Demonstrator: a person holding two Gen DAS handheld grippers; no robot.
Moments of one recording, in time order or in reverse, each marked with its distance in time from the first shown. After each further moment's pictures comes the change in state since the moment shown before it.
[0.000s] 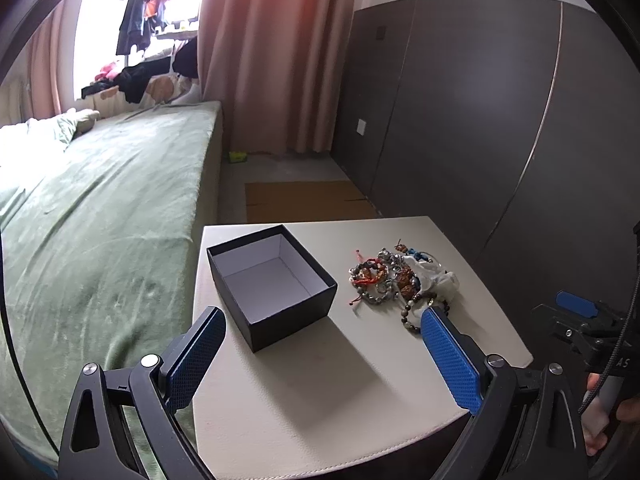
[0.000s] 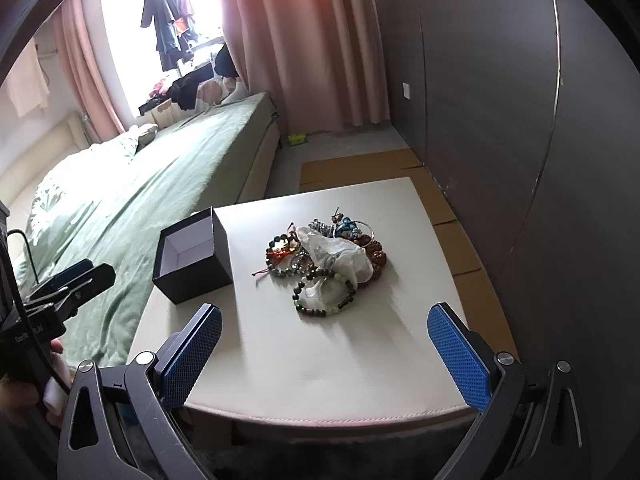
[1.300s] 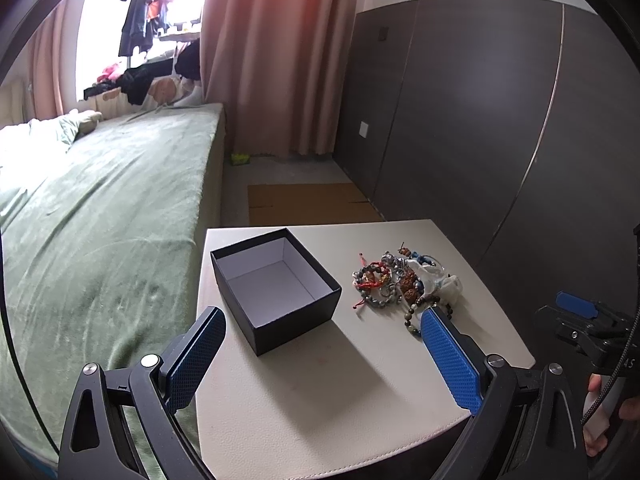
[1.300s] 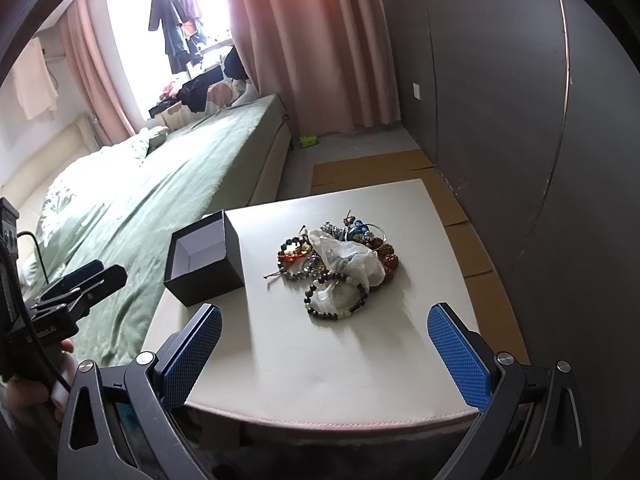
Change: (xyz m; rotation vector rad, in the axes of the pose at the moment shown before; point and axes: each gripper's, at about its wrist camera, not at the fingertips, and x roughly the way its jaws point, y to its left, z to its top) left arm -0.002 0.003 0.001 -0.004 -0.012 0.003; right arm 0.000 0.002 0.000 -0.002 -0.008 0.045
